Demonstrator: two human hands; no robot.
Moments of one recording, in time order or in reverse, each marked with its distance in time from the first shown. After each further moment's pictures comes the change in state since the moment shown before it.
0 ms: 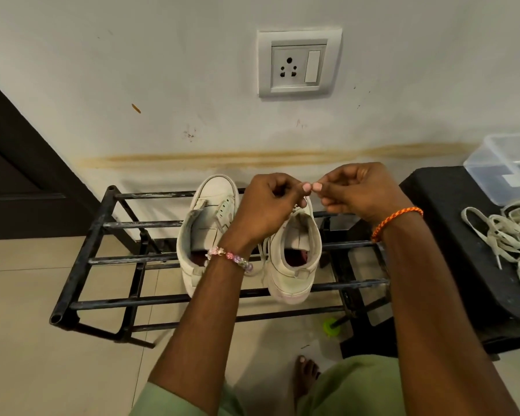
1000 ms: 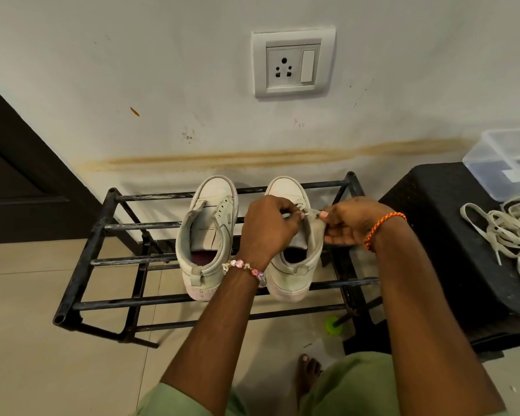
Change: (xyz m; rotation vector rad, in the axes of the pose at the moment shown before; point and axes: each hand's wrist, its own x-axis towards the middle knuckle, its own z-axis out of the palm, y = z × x) left_hand -0.010 -0.017 0.022 0.435 0.108 -0.128; right_hand 0.011 0.029 0.003 0.121 -0.126 0.615
